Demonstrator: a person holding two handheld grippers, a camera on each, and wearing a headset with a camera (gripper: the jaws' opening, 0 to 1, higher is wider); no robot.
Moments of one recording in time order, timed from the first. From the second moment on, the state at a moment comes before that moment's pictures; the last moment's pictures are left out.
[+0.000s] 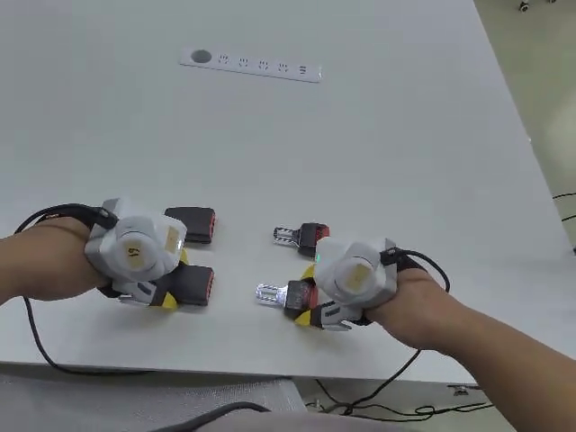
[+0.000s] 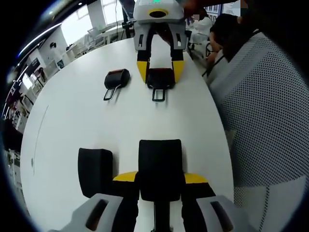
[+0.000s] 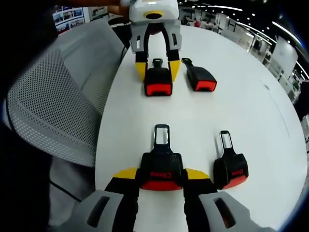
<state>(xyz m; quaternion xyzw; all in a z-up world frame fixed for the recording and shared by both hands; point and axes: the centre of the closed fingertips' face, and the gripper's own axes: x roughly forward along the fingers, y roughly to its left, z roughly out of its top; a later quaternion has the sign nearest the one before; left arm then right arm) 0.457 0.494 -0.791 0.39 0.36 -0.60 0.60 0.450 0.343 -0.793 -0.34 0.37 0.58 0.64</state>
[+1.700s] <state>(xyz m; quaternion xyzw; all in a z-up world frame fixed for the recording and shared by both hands) 0.456 0.496 -0.790 0.37 0.36 -0.59 0.62 0.451 0.427 -0.786 -0.33 0.34 0.60 0.64</state>
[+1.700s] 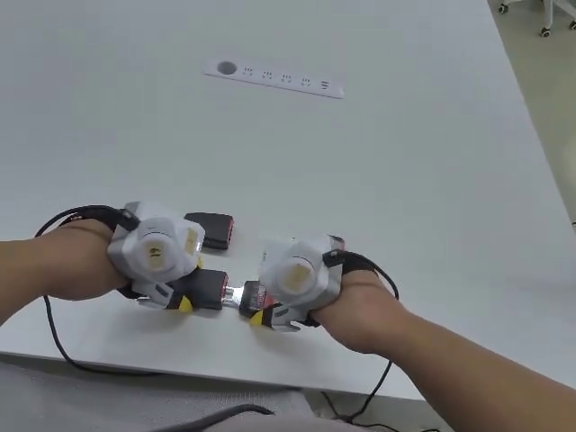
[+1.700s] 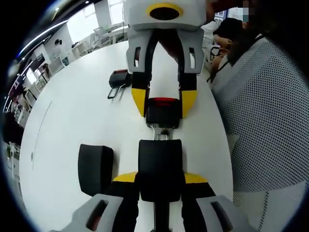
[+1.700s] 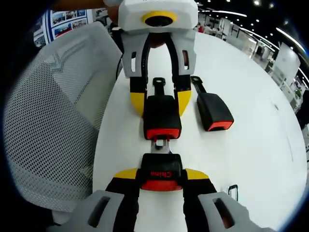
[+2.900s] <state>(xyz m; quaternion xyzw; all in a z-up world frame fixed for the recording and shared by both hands) 0.456 0.495 -0.791 0.37 0.37 -0.60 0.61 0.454 0.451 -0.784 -0.34 0.33 0.60 0.64</state>
